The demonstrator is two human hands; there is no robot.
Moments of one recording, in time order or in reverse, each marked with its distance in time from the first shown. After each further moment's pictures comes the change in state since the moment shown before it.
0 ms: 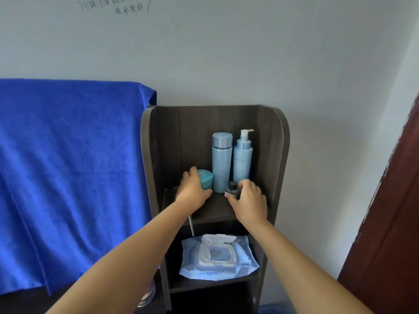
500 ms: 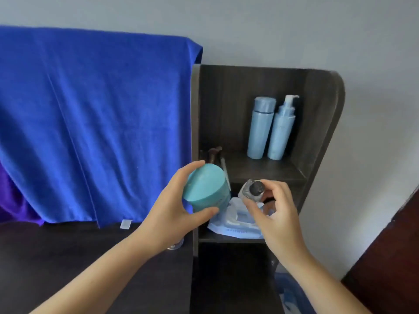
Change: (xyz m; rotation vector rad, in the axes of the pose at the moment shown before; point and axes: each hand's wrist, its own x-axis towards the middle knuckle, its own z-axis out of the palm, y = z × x) left_hand -0.183 -0.074 -0.083 -0.424 0.070 0.326; right_hand -0.136 -0.041 -0.047 0.719 -0.049 -0.231
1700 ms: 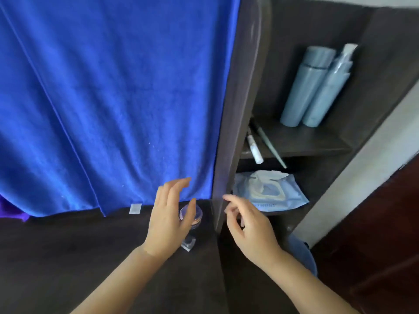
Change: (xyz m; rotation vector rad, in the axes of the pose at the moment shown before) left_hand -0.024 -0.160 -0.029 0.193 0.161 0.129; right_hand -0.053 0.032 0.139 -0.389 -0.223 -0.033
